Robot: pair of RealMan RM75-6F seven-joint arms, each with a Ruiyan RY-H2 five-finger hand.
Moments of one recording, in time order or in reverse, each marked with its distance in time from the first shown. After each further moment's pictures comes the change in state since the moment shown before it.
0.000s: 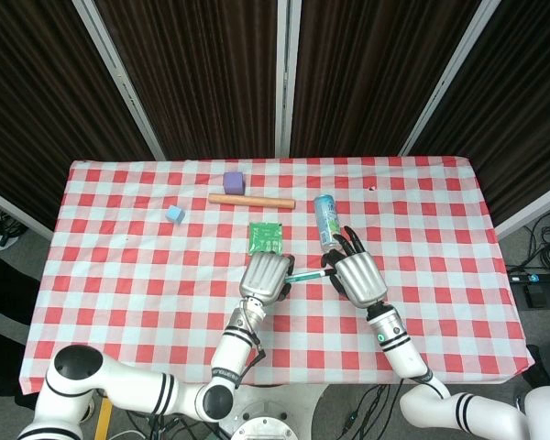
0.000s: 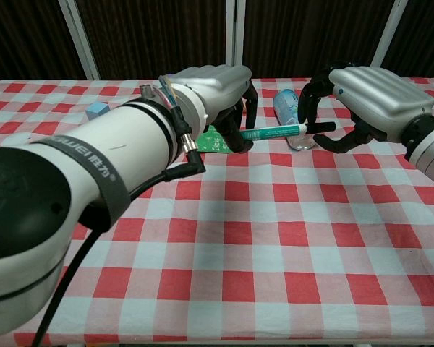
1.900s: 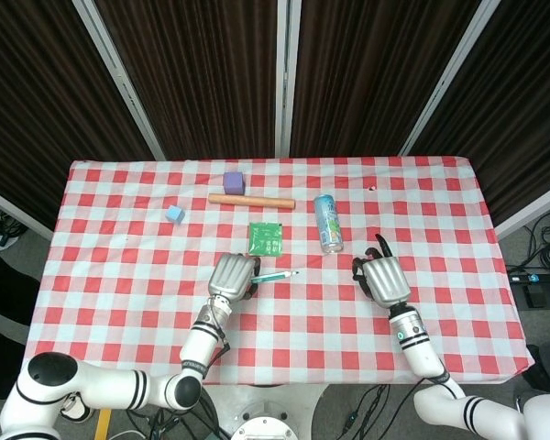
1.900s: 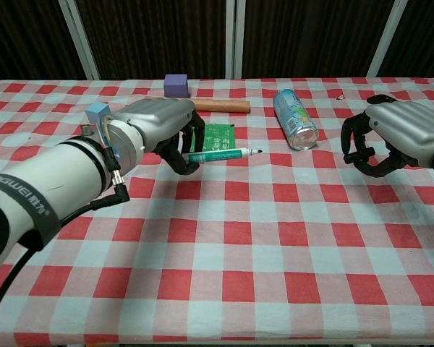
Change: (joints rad) left arm 0.138 0.081 0.164 0.135 0.117 -0.130 -0.214; right arm -0.047 -0.024 -0.036 0.197 0.072 -0.053 0.066
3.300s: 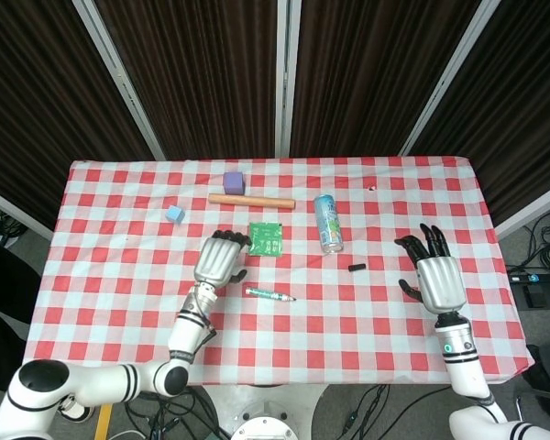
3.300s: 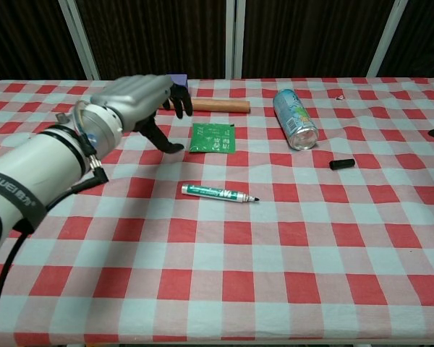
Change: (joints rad) left arm 0.077 0.020 -0.007 0.165 0.240 -0.008 -0.206; right arm -0.150 0.222 0.018 -0.231 -0.053 0.238 0.071
